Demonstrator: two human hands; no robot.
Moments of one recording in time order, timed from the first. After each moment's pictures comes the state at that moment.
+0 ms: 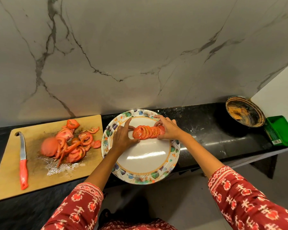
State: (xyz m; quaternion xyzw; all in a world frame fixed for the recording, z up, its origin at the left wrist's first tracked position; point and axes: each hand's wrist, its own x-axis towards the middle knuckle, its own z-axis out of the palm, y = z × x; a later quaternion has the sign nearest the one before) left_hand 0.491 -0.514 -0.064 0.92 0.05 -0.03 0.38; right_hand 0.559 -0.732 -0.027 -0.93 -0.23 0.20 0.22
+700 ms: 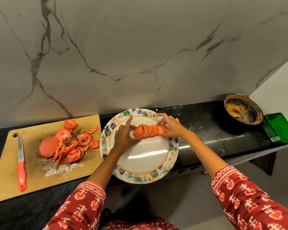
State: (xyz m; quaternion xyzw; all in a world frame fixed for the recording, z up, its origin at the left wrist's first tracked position) left_hand 0.494 -0.525 -0.064 0.92 0.05 -0.02 0.40; right_hand 0.559 -0.750 -0.021 -0.93 -0.22 0.20 0.23
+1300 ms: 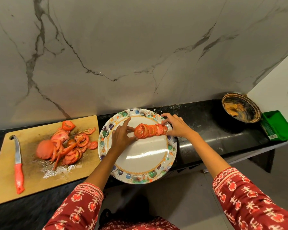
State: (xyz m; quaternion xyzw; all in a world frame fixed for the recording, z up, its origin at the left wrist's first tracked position) left_hand 0.492 -0.522 -0.064 0.90 0.04 0.02 0.43; right_hand 0.560 -0.771 -0.019 -0.94 -0.21 0.18 0.21
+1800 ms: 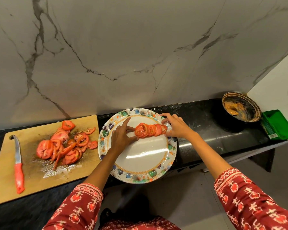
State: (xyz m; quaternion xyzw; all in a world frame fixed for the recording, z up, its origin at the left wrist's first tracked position) left_hand 0.492 -0.520 -0.066 0.90 0.04 0.01 0.44; right_hand 0.557 -0.769 -0.021 -0.94 -0.20 0.17 0.20
